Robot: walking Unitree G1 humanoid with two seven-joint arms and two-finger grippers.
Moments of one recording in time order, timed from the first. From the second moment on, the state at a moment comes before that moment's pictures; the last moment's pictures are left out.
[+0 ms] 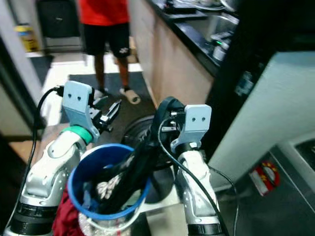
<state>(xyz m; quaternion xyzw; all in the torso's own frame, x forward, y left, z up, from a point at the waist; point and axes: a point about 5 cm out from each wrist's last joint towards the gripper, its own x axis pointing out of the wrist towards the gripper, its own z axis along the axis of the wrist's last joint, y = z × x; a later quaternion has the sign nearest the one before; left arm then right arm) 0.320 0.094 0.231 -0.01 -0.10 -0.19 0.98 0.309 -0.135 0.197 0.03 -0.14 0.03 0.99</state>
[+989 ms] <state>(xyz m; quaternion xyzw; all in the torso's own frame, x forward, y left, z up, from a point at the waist) 0.322 0.100 0.227 -0.01 -0.09 -0.18 0.98 0.310 -0.128 0.193 0.04 -0.13 0.04 0.99</state>
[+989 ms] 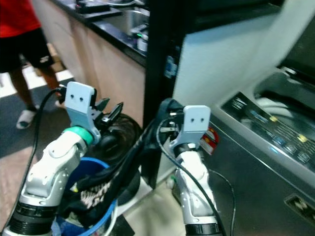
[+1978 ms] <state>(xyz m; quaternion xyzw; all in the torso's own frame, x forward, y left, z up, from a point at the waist) 0.322 0.094 0.228 -0.01 -0.09 -0.20 0.98 0.311 -0.130 0.198 0.04 -0.14 0.04 0.99</state>
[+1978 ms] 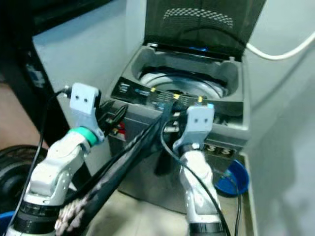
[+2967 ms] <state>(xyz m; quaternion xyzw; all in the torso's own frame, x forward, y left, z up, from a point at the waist) 0.324 0.102 0.240 0.01 -0.14 -0.15 0.98 0.311 -0.130 0.204 0.06 -0.16 0.03 0.98</state>
